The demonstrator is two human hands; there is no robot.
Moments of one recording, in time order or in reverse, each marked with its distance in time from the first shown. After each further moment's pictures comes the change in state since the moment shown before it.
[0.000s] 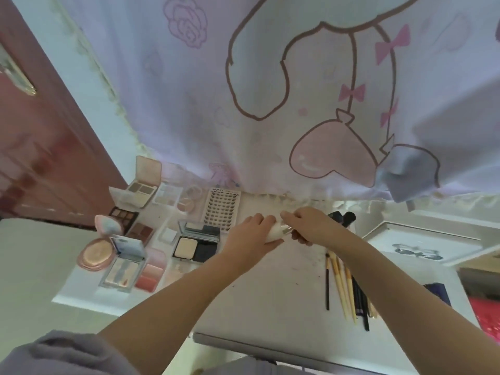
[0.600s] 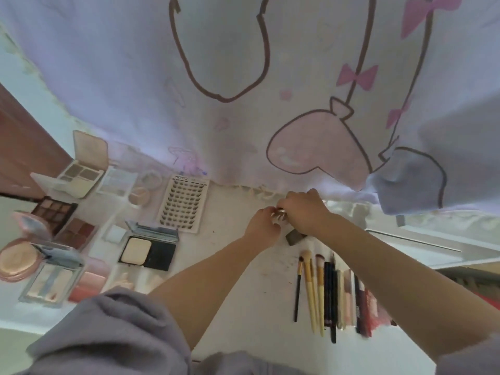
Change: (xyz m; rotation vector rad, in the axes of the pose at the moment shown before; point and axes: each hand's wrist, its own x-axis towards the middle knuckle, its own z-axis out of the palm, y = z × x) left_hand 0.108 0.040 0.085 -0.640 -0.303 -0.473; right_hand 0.098 0.060 -0.035 -1.095 0.063 -0.219
